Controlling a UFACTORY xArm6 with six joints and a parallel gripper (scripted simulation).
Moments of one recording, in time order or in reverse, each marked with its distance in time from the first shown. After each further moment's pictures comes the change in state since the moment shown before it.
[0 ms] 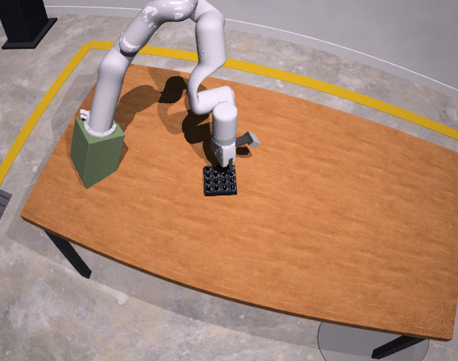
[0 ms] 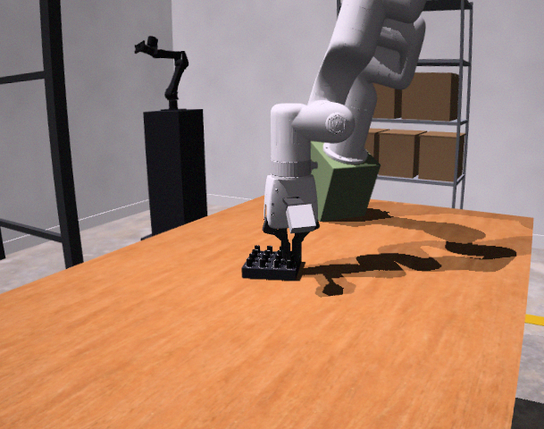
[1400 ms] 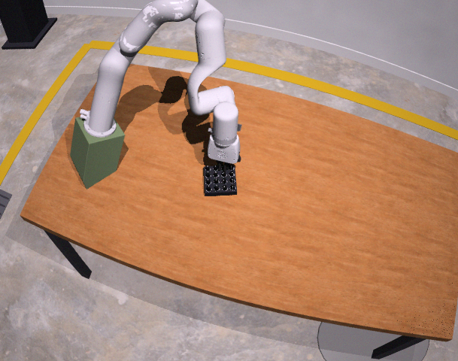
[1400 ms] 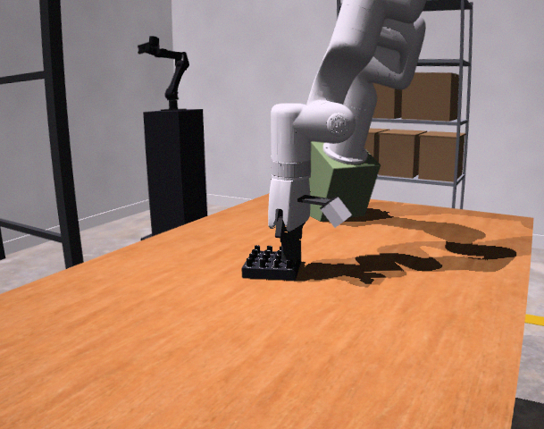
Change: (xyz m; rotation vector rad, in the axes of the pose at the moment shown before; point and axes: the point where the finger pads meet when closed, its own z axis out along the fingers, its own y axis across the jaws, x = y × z) arm 0.000 0.000 0.000 0.005 -0.010 -0.852
